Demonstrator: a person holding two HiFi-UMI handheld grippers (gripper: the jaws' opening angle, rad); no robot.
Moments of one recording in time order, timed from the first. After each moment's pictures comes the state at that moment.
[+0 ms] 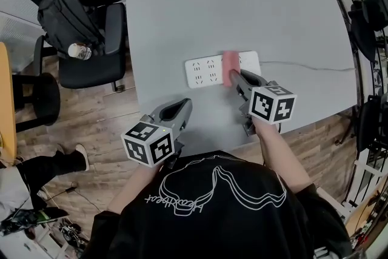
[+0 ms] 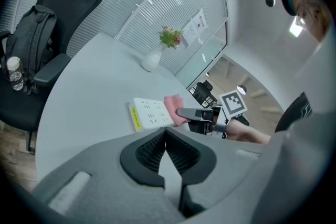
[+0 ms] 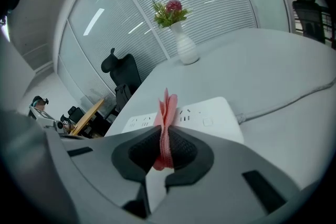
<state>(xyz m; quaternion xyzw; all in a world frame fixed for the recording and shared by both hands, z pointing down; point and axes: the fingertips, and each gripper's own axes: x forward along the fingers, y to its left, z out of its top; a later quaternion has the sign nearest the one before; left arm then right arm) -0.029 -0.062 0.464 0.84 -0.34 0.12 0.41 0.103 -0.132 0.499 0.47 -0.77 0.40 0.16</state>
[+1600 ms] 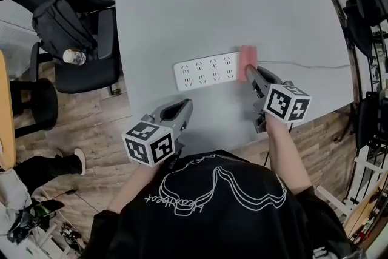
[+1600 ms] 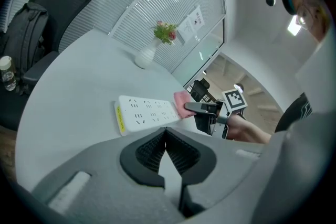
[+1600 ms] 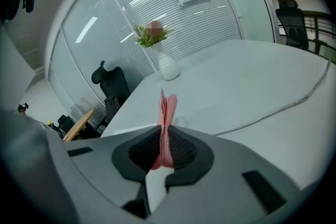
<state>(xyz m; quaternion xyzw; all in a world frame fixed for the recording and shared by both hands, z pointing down) 0.009 -0.063 0.464 0.84 -0.32 0.12 0.41 0.188 -0.140 0.477 0.53 -0.75 0.39 0.12</state>
